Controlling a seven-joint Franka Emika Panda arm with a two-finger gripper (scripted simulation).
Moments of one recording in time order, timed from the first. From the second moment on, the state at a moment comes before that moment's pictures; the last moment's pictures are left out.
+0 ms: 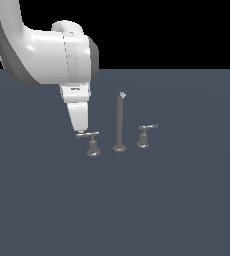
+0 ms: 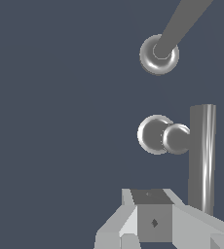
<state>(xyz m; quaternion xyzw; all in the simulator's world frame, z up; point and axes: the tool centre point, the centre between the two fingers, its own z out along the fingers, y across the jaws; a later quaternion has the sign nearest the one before) 0.000 0.119 0.098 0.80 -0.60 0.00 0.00</state>
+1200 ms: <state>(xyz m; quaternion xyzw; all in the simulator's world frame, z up) -0.019 0.124 0.089 0.79 -0.61 0.00 -0.01</state>
